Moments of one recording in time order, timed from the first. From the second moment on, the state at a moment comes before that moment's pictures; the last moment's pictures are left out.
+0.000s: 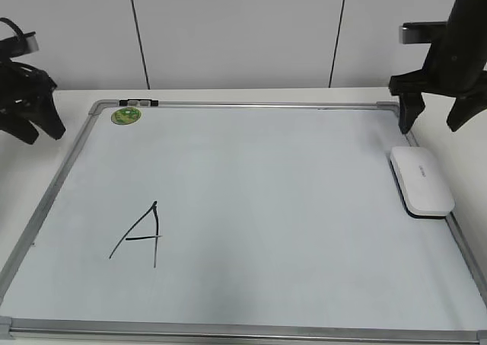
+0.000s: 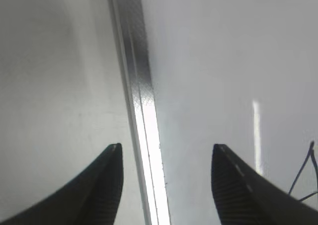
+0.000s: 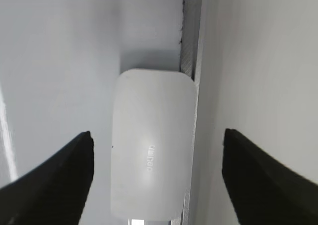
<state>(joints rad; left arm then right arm) 0.10 2.17 -1.78 -0.37 1.20 0.31 0.04 2.10 -1.80 -0.03 1.22 0.04</state>
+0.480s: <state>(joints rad) 0.09 1.96 -1.80 -0.32 1.22 0.27 0.05 1.91 -1.80 0.00 1.23 0.03</state>
